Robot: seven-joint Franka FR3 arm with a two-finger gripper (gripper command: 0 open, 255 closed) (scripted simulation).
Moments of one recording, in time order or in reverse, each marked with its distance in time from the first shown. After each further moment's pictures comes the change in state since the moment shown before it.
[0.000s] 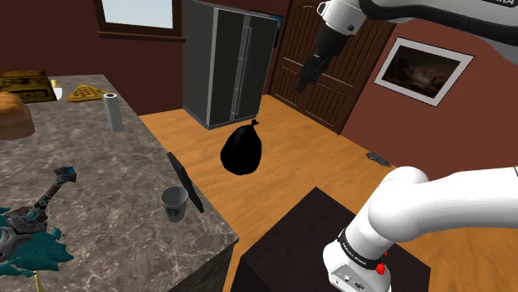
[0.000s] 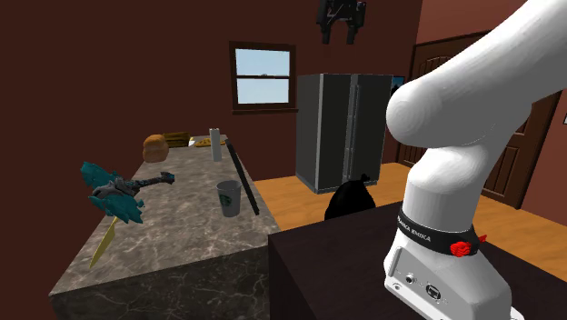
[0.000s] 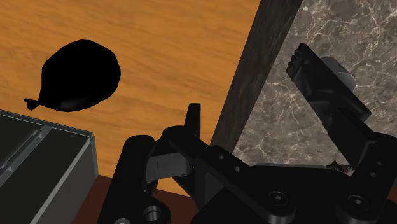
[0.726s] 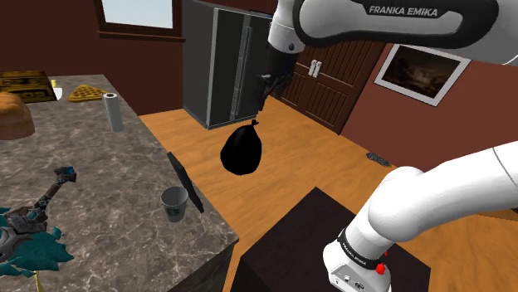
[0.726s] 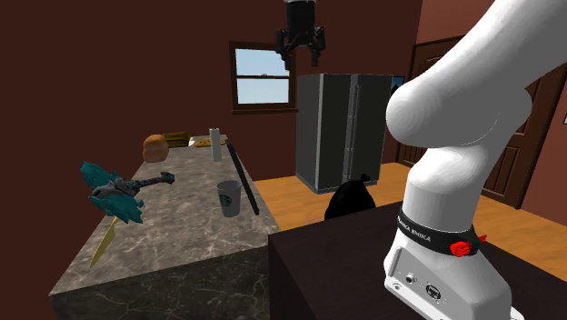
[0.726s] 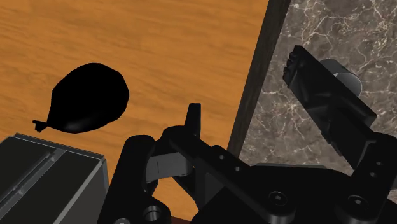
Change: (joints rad) arm -0.004 0.233 0.215 0.040 0.000 0.093 0.264
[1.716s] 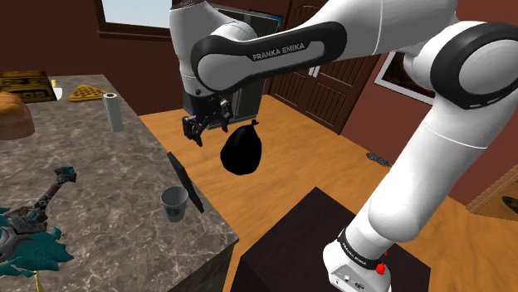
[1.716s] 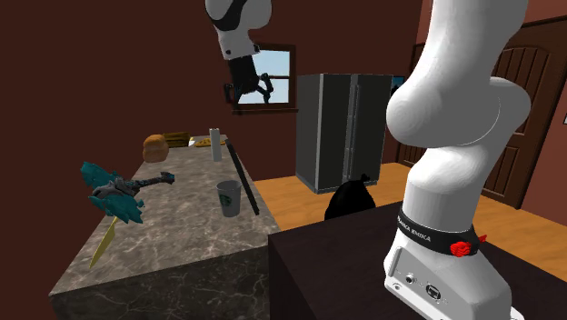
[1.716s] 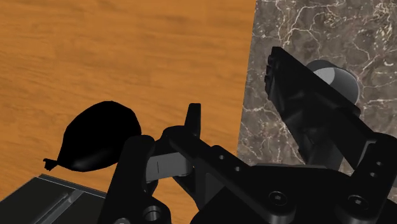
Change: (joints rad) arm 0.015 0.598 0.267 0.302 -0.206 0.018 0.504
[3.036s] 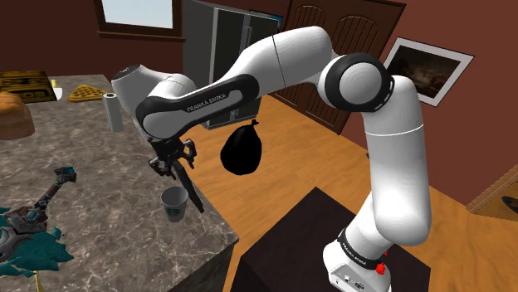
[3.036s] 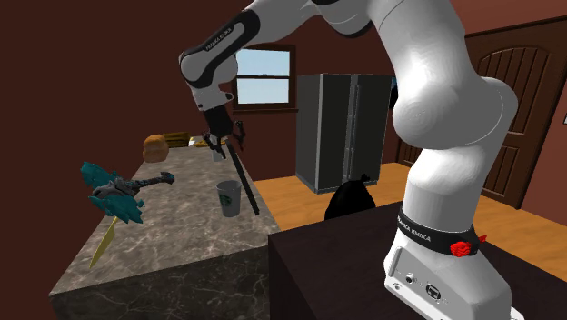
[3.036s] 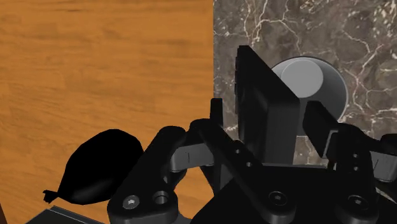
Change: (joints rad) arm 0.173 0.540 -0.037 0.363 -0.200 -0.060 0.277
